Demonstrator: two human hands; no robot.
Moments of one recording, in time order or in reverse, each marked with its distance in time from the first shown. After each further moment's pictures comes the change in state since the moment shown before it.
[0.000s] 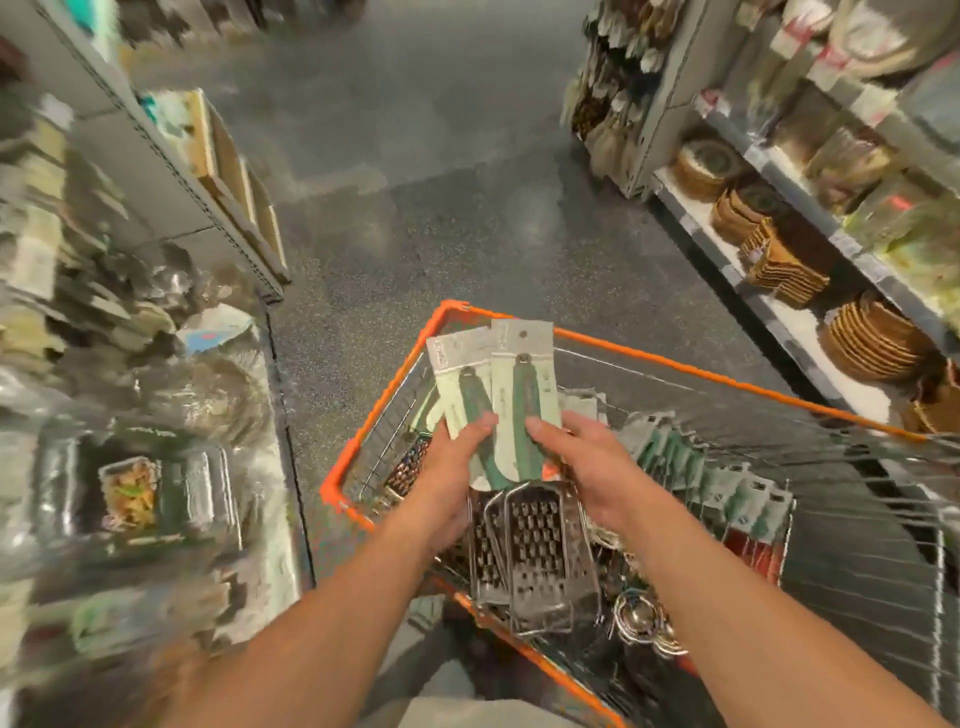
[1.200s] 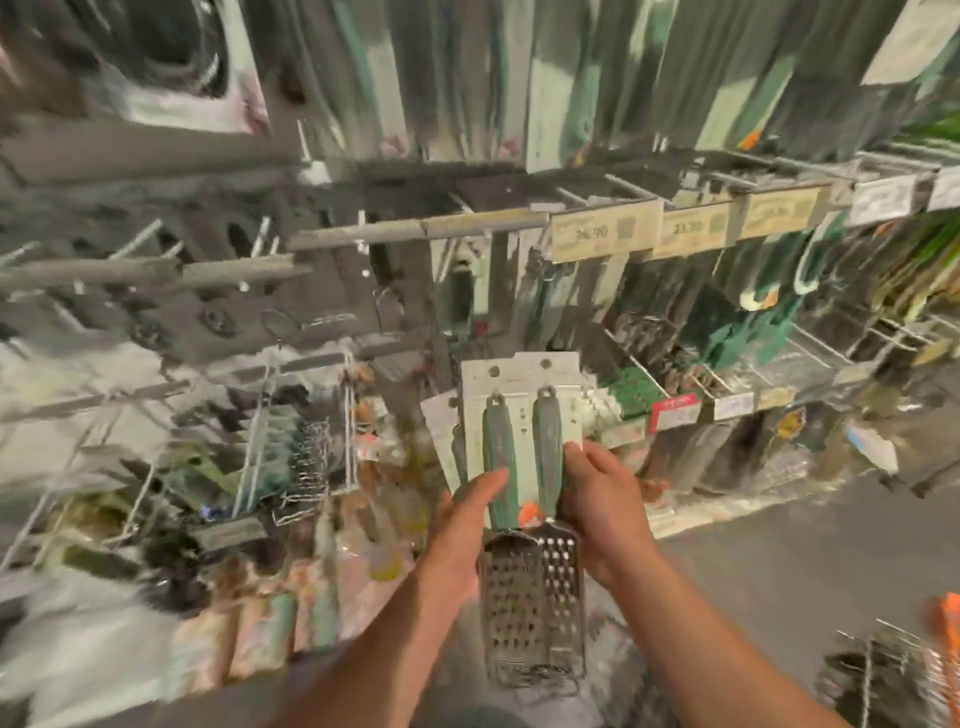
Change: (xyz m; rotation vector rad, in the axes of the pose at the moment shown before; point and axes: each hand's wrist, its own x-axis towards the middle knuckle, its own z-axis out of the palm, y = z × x) left_hand -0.556 -0.275 -0.147 -1.093 1.267 0.664; right_hand -0.411 0.299 0.262 -0.779 -1.127 0.006
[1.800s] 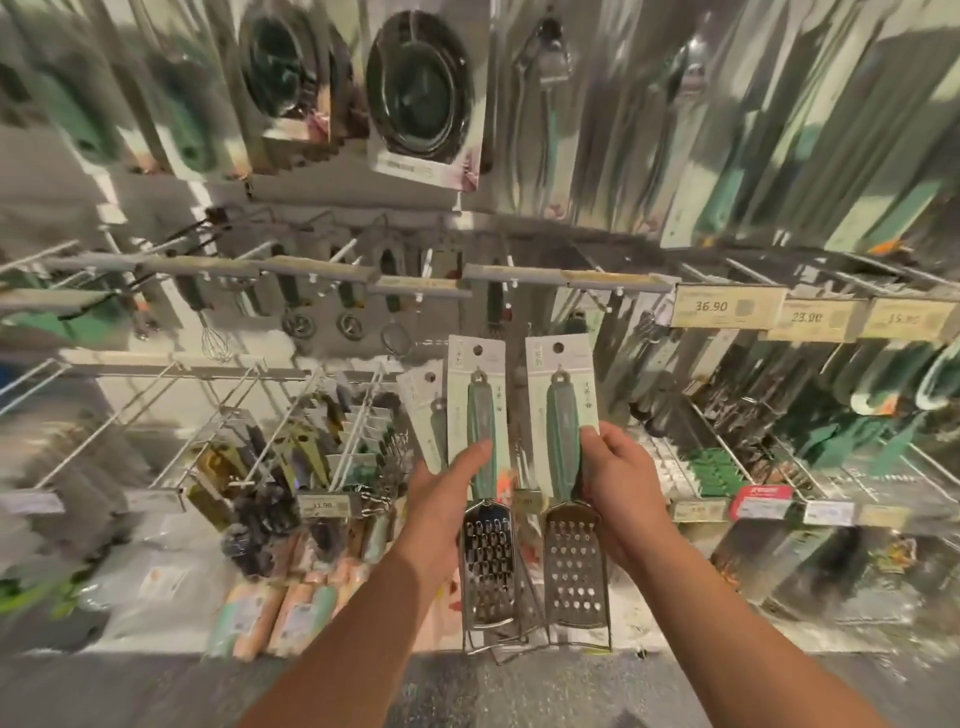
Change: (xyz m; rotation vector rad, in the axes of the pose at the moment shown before) left_hand -0.041 0.078 -0.066 -0.087 0.144 0.310; right_hand 0.012 -0.023 0.067 -0.268 -0.249 -0.251
